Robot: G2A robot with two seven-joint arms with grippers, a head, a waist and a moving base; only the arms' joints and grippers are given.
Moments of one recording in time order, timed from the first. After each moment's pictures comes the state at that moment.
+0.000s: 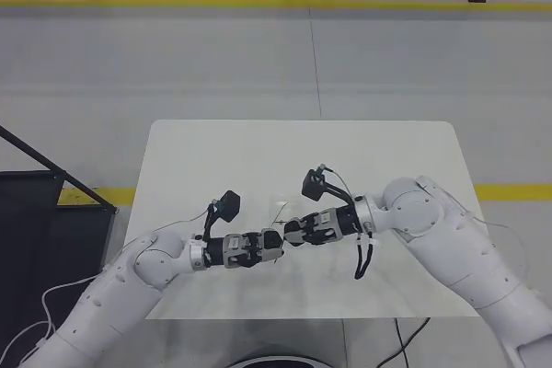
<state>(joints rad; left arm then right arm) 1.06 -0.95 -0.93 -1.49 0.16 -0.88 -0.51 -0.57 -1.03 0.67 -1.41 0.10 -0.61 1.08</state>
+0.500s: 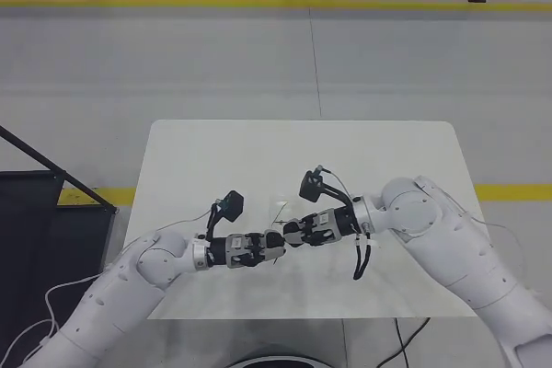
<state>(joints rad) 1.05 -0.96 -0.92 -1.48 0.15 -0.87 -0.53 -0.58 -1.04 0.68 -1.41 0.09 -0.60 1.09</state>
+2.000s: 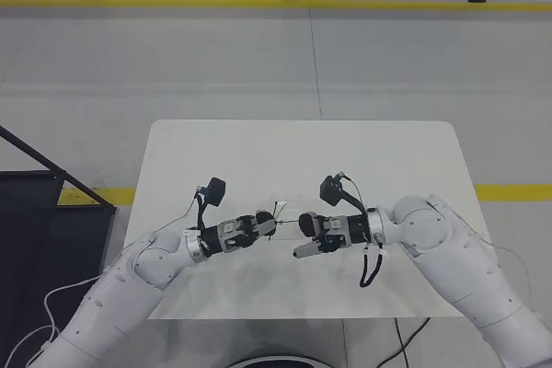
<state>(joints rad) 1.08 -0.98 -0.98 -1.47 0.13 -0.83 -0.37 -0.73 -1.01 0.80 -1.42 0.08 -0.67 1.01</state>
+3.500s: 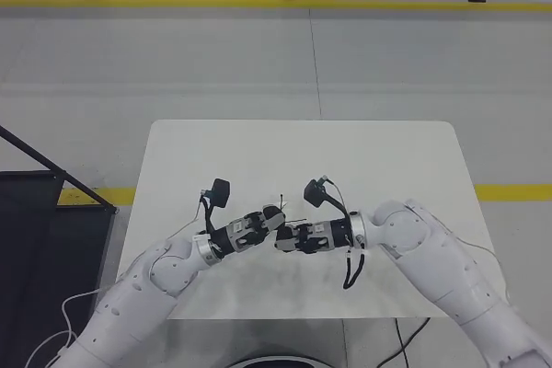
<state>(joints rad) 1.12 -1.05 -0.98 -1.48 0.27 -0.79 -0.20 -0.70 -1.08 0.72 -1.34 0.16 -0.65 0.99</state>
